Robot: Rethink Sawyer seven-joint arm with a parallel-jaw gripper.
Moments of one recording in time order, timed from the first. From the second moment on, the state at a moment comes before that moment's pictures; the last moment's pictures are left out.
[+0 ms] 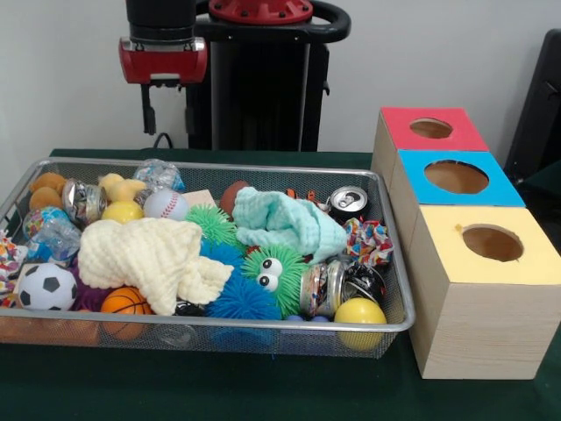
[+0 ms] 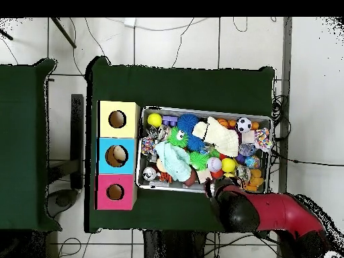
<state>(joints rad) -0.90 -0.91 0.47 2.08 -0.63 0.40 1.57</state>
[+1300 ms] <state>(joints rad) -0.89 -0.69 0.40 2.08 -0.83 0.16 1.57</state>
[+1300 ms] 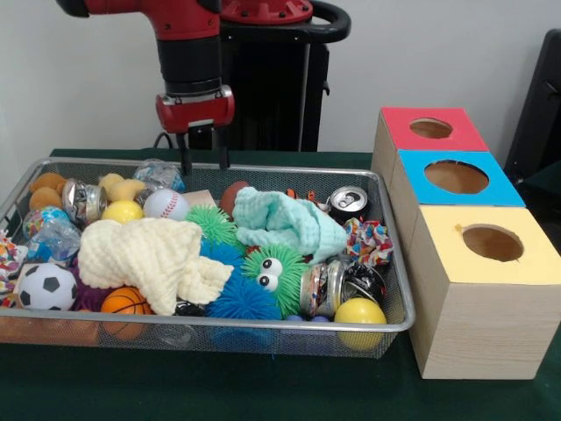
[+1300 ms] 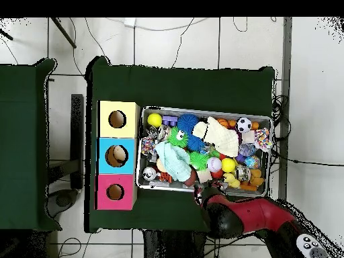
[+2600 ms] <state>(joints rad) -0.92 -0.80 0.47 2.08 -0.79 0.24 1.57</state>
